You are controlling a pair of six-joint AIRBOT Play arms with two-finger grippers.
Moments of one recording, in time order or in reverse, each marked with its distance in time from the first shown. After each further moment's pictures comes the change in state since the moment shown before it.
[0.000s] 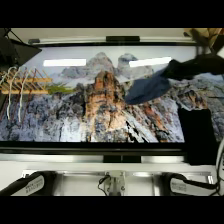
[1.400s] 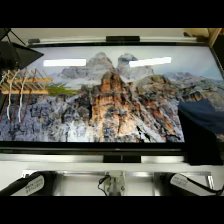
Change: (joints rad) left arm 0.000 0.000 0.000 0.000 -0.058 0.007; right arm -0.554 0.117 -0.068 -0.571 0.399 0.152
